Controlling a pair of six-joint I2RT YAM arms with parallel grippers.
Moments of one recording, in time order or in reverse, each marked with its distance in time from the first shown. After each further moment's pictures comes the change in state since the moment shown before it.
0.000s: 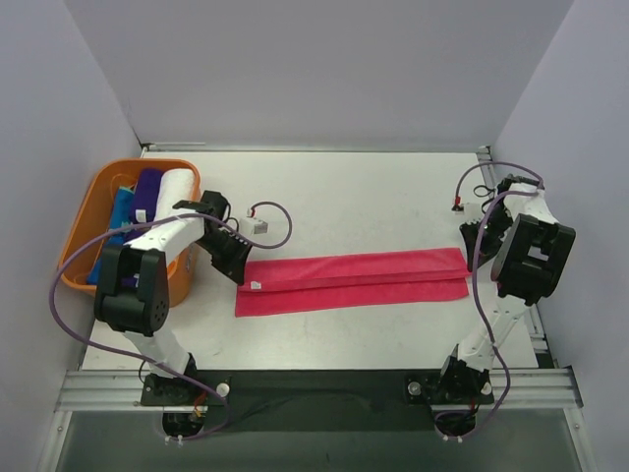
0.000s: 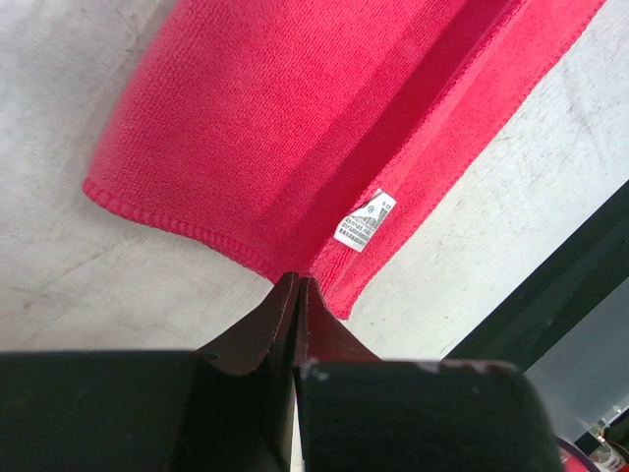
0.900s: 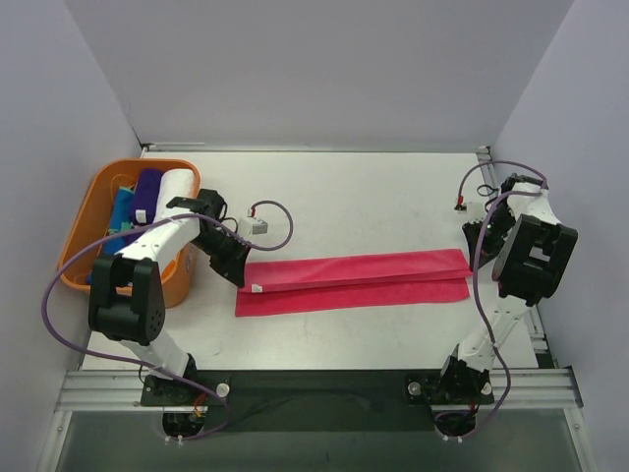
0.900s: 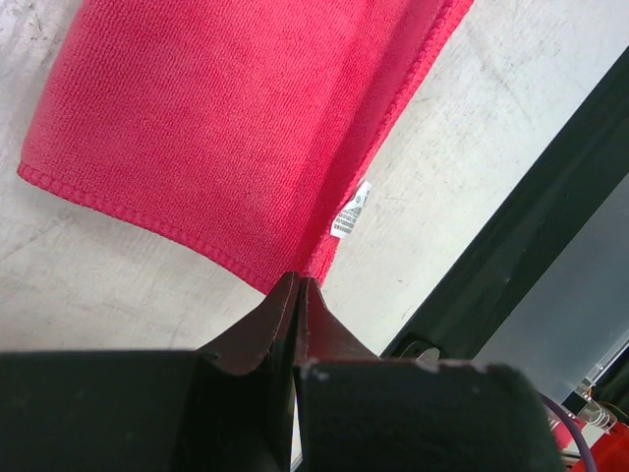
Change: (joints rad) left arm 0.001 -0.070 0.036 -0.140 0.082 0.080; right arm -0.018 0.000 0.021 -0.024 -0.010 -0.015
